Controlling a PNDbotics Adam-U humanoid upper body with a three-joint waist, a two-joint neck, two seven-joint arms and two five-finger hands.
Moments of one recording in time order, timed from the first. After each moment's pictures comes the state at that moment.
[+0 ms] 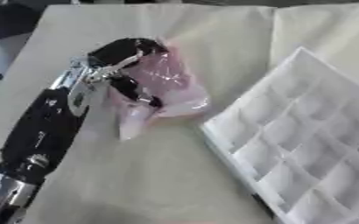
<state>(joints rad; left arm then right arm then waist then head) -0.37 0.56 0.18 -1.39 -0.73 -0.54 -0.16 -0.41 -0.32 -0.05 -1.98 -0.33 -0.38 0.33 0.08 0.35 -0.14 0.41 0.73</state>
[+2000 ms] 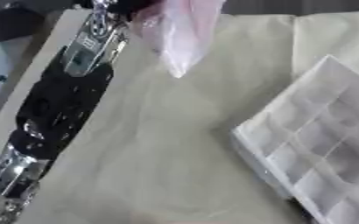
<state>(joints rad) -0.54 0.68 0.03 -1.75 0.53 -0.29 0.03 -0.40 -0.29 -0.05 -1.98 -0.34 -0.37 0.32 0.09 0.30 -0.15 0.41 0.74</state>
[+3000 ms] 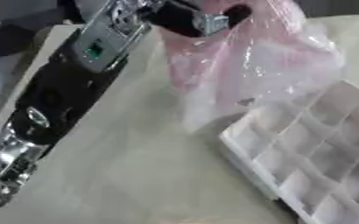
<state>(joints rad) -0.70 0.69 -0.19 -1.77 0.00 -0.42 -0.16 -0.42 -0.29 -0.03 -1.98 -0.34 -0.35 0.33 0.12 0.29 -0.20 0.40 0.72</state>
